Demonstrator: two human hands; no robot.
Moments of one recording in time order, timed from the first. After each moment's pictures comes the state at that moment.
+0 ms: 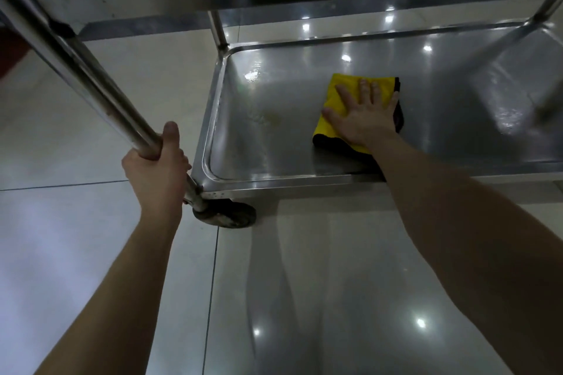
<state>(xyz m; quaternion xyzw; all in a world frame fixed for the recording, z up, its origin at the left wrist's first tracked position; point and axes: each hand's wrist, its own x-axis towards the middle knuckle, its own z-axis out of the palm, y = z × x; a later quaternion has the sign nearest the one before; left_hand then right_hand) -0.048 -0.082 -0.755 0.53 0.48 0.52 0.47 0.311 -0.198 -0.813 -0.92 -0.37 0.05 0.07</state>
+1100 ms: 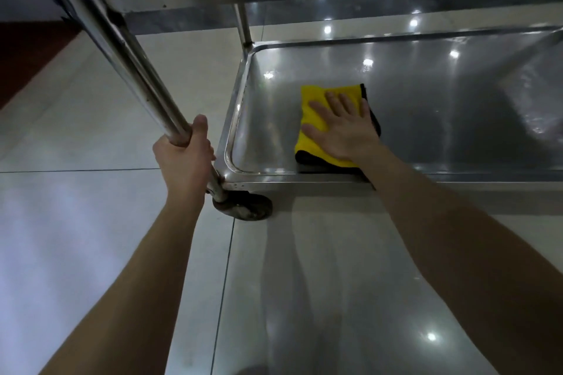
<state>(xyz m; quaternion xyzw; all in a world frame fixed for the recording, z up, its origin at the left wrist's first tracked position) -0.049 -0.085 -0.751 0.54 0.48 0.51 0.47 0.235 -0.177 -0.805 -0.86 -0.50 0.08 0.07</state>
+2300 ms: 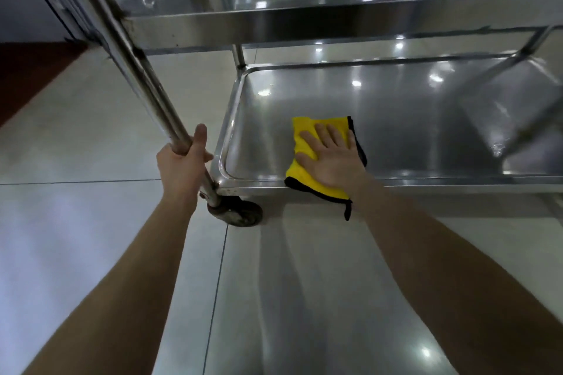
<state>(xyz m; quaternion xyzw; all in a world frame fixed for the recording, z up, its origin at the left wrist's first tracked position) -0.061 -0.079 -0.748 0.56 0.54 0.43 0.47 0.210 -0.217 -0.813 -0.86 -0.50 0.08 0.09</state>
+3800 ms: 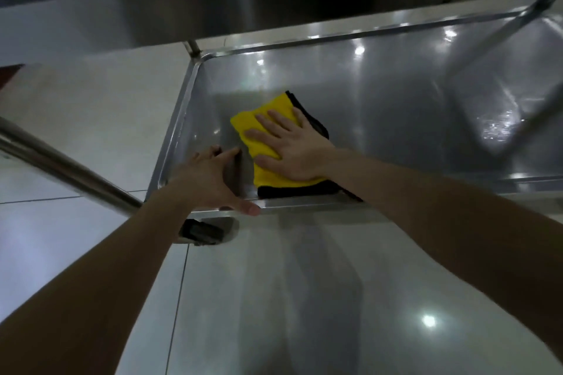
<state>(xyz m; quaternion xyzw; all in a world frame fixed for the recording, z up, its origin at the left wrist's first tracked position) 0.061 -0.115 -0.731 0.89 0.39 -0.19 0.15 0.272 -0.194 -0.800 -0.72 -0.69 0.08 0.05</state>
